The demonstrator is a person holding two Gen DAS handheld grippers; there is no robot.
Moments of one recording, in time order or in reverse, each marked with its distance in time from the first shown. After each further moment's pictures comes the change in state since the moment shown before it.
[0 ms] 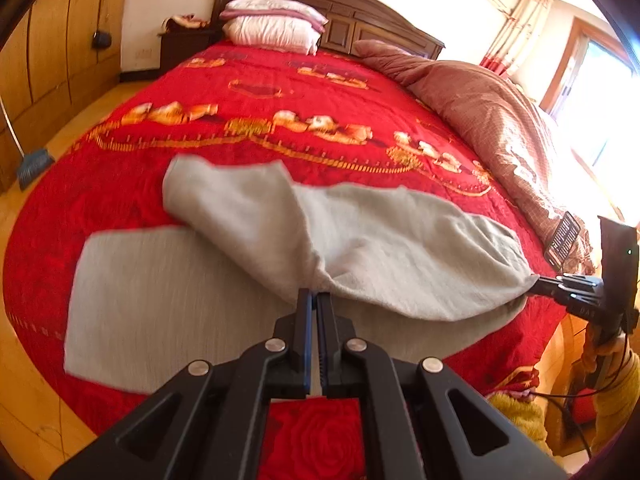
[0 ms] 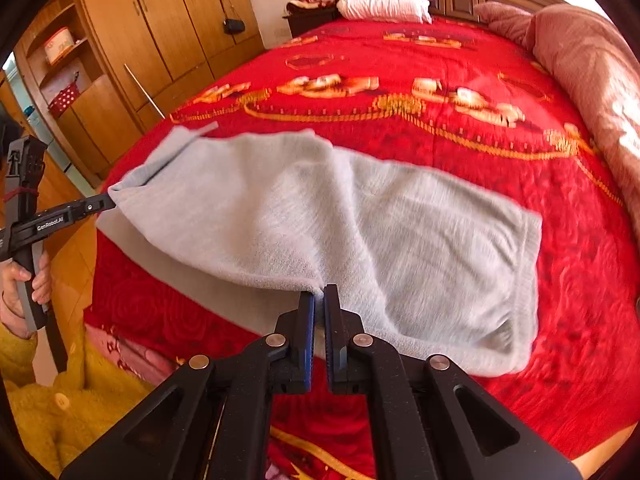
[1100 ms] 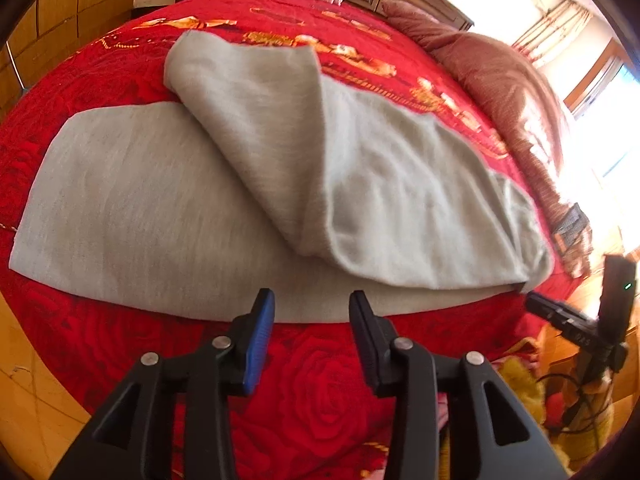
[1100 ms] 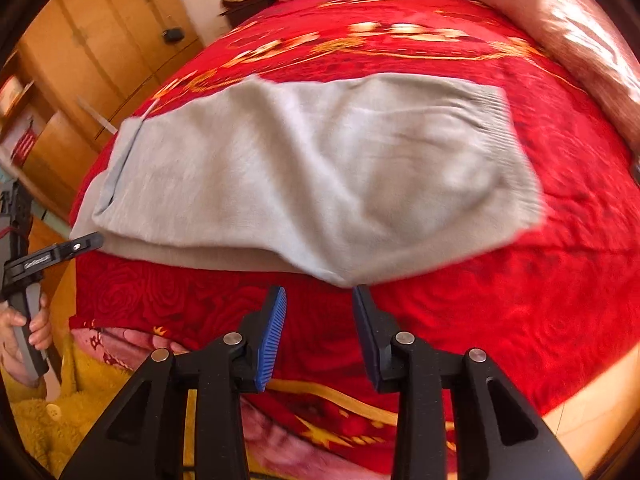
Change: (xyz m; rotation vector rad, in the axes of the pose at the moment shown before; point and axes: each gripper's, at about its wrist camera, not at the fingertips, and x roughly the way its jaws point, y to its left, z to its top) left arm 0.036 0.013 -0.046 -0.131 0.170 -0.042; right arm 0.007 -0.014 -0.061 0.252 0.035 -0.078
